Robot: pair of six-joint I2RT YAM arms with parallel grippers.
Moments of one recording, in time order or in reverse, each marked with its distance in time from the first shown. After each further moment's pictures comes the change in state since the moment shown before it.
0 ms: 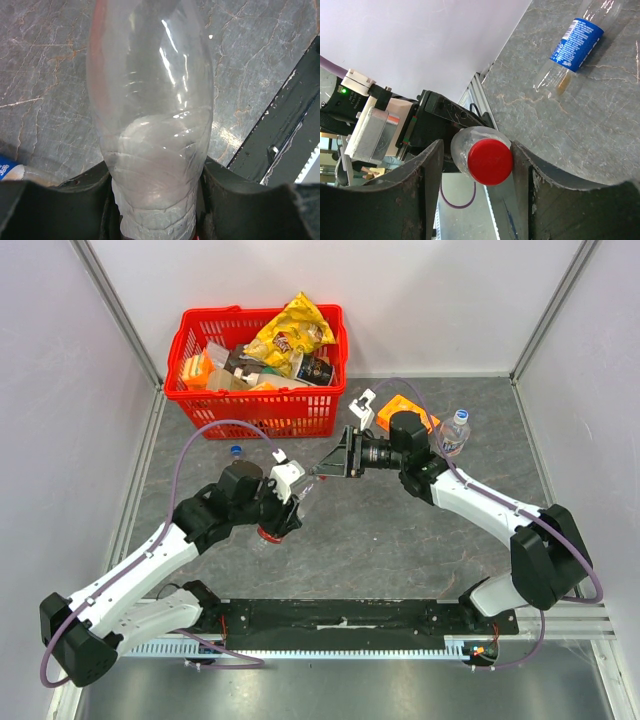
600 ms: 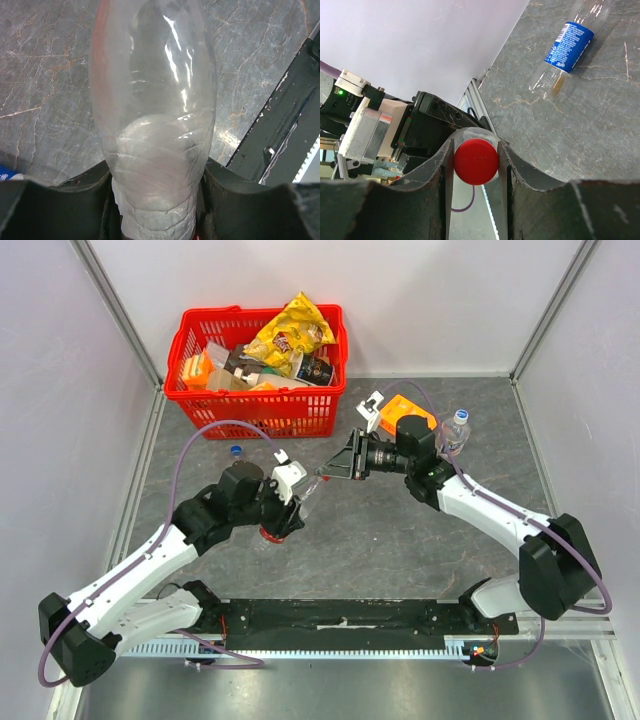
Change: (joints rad) left arm -0.015 -0.007 0.000 0.021 0.002 0.000; right arm -0.006 -0.054 -0.040 -0.003 0.040 0.013
